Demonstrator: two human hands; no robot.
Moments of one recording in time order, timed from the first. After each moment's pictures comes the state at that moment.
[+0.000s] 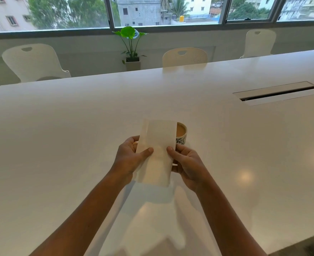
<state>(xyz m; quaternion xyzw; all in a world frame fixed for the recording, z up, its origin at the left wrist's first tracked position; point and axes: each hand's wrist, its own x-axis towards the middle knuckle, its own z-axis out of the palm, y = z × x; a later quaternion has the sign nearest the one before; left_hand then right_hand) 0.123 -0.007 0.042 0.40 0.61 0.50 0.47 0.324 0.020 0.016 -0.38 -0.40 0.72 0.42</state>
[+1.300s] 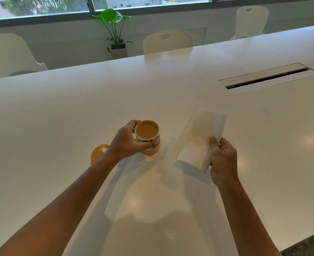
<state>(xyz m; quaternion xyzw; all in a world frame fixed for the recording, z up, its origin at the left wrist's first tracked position) 0.174 0.107 0.015 0.66 0.61 0.34 0.26 0.472 0.081 -0.019 -0.58 -0.31 0.46 0.59</state>
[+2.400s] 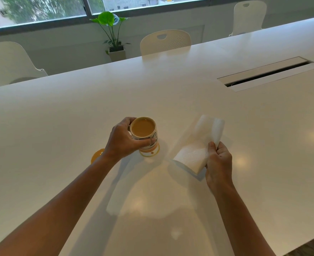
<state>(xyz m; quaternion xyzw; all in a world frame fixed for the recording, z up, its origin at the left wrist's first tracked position) 0.174 0.114 0.028 0.67 0.60 0.39 0.19 0.459 0.080 -0.040 -0.59 -0.29 0.45 0.61</state>
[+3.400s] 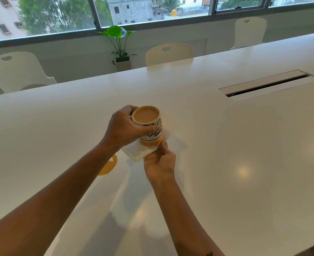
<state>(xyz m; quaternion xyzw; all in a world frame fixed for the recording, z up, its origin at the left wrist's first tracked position) 0.187 0.107 0.101 0.67 0.61 0.40 0.16 0.302 0.083 0.000 -0.16 0.05 0.76 0.63</state>
